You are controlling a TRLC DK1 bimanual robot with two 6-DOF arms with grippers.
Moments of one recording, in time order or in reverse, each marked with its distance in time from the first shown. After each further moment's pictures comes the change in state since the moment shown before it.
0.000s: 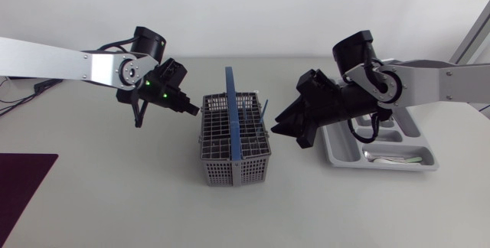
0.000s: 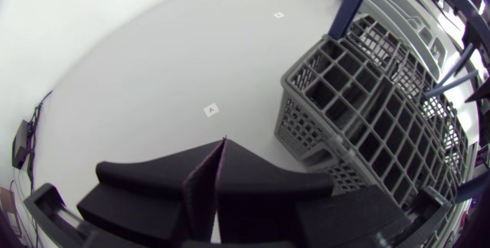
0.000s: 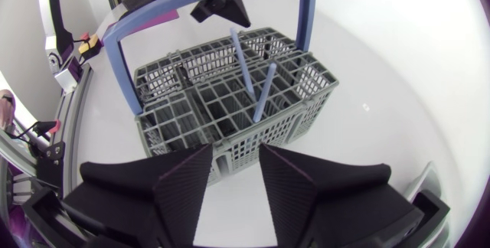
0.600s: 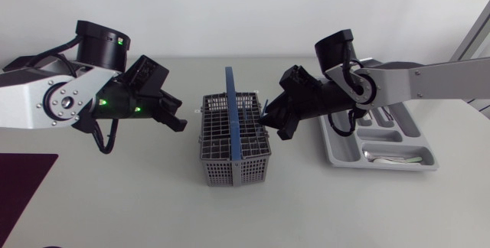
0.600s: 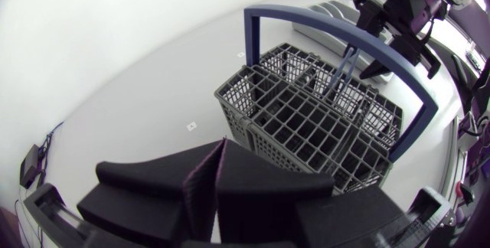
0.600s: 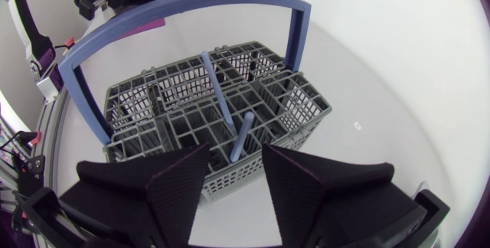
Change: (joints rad) left arm -0.075 -0.441 -0.334 0.098 0.049 0.018; right arm 0.061 0.092 0.051 0.149 0.068 0.074
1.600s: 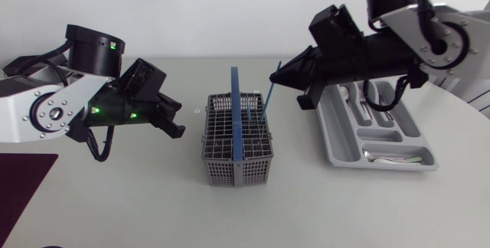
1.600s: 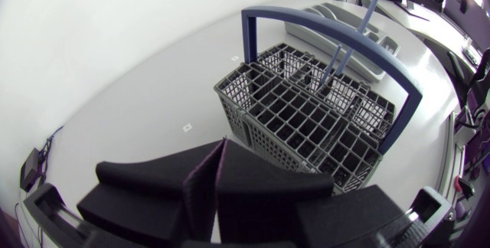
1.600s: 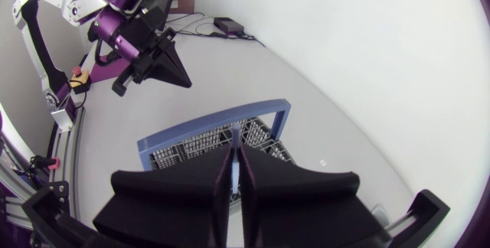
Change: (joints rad) left arm -0.022 -0.064 -0.050 0.007 0.003 0.000; right arm 0.013 -0.304 0.076 -0.181 0.008 0.057
